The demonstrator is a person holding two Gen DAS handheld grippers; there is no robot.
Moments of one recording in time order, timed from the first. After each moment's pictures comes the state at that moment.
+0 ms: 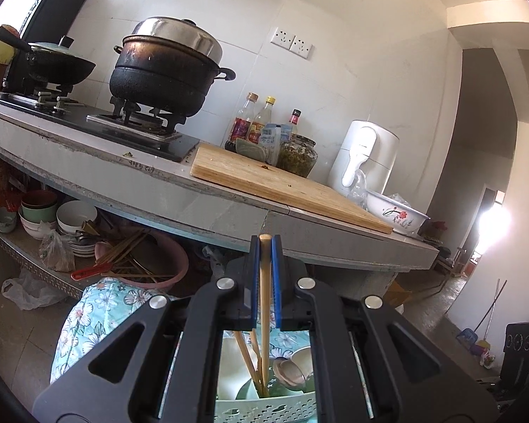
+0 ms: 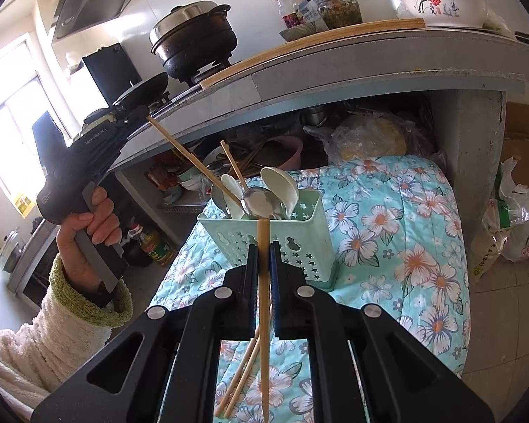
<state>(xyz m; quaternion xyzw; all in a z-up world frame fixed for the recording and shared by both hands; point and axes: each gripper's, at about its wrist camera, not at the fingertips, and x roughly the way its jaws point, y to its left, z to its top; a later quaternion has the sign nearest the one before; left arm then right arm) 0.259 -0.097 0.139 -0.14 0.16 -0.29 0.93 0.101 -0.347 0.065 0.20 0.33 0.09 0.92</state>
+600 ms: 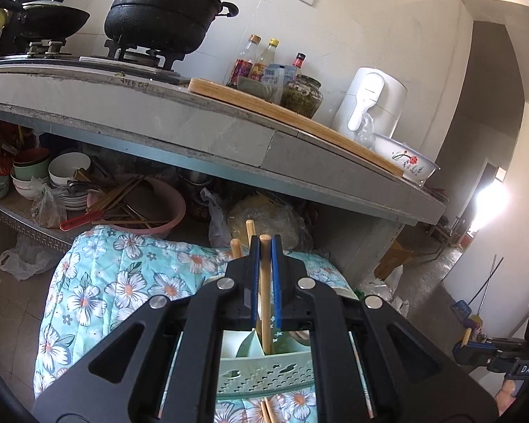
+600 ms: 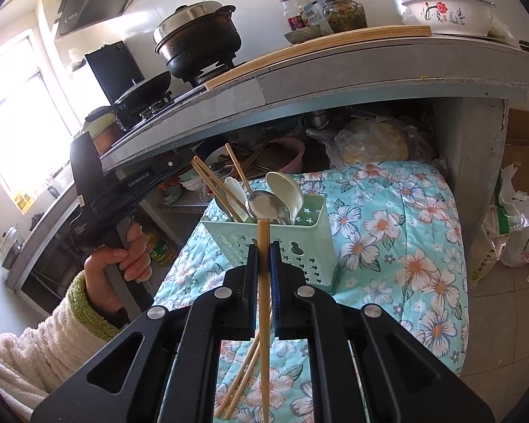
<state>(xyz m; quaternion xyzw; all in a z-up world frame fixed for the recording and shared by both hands) 0.271 -0.116 0.078 -0.11 0.25 -0.30 0.91 0.103 -0.342 0.072 0.19 0.33 0.09 0.92</state>
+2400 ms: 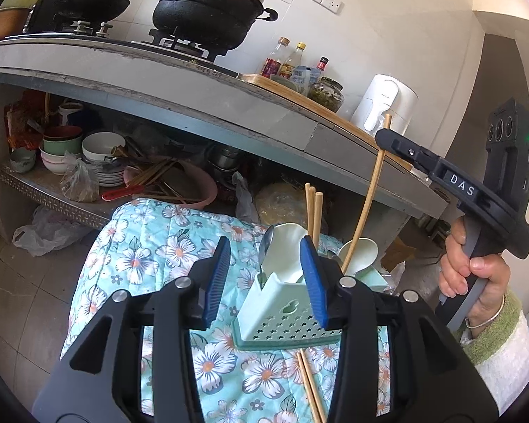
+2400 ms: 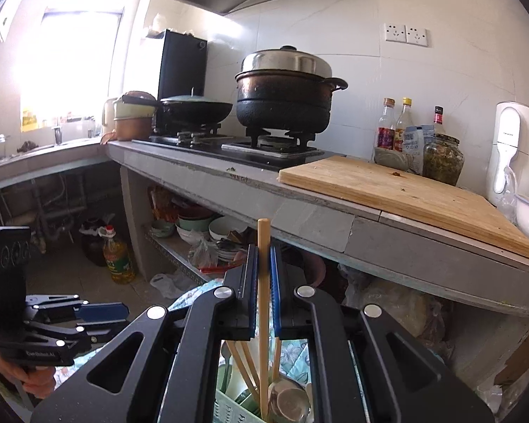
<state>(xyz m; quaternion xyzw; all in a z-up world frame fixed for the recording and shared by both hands) 0.232 -0.021 0.056 -0.13 0.27 -0.28 0.91 0.243 -0.228 0.139 -0.05 0.17 0.13 0.97</state>
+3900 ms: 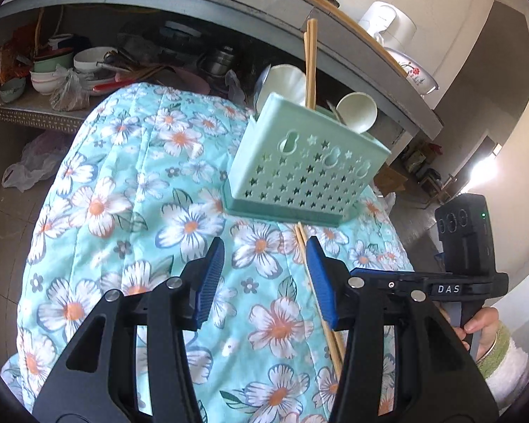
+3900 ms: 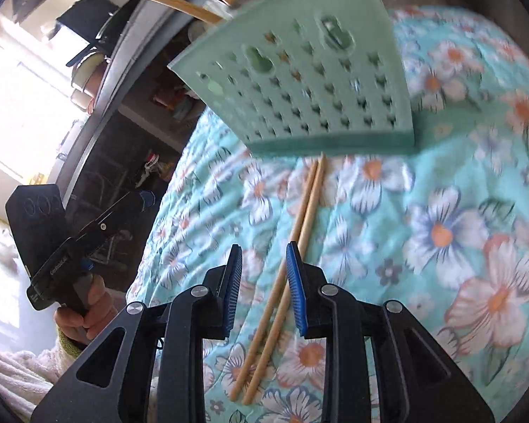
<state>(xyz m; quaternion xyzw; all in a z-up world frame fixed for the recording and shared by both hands) 0.170 -0.026 -0.044 -0.11 0.41 -0.32 0.85 0.140 -0.271 -0.089 0.28 0.49 0.18 0.81</state>
